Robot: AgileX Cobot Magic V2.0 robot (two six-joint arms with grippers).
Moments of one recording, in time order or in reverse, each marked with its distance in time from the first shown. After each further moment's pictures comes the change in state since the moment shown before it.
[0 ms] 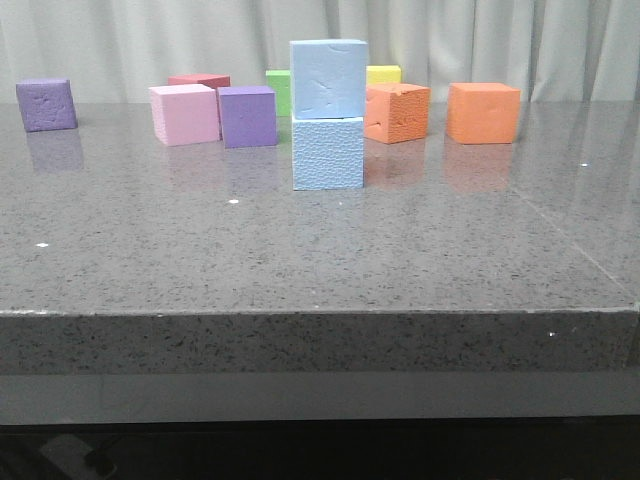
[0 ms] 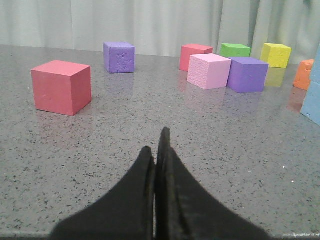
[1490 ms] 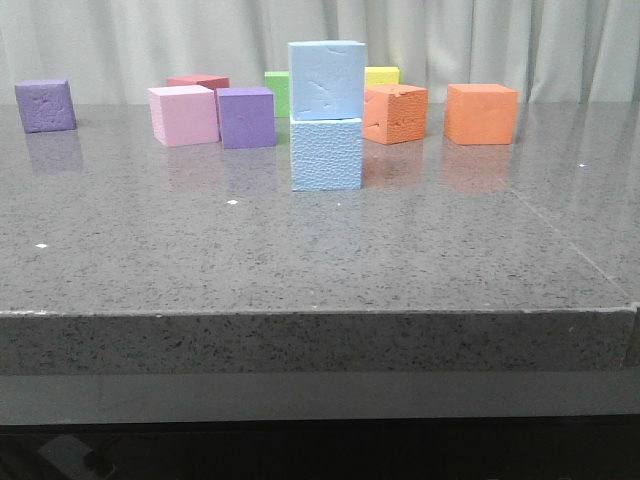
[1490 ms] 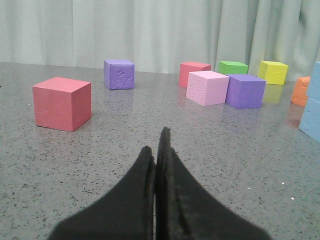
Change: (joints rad) left arm 0.005 0.000 0.005 -0.004 -0.051 0.000; right arm -0.361 -0.632 0.594 -0.042 -0.466 0.000
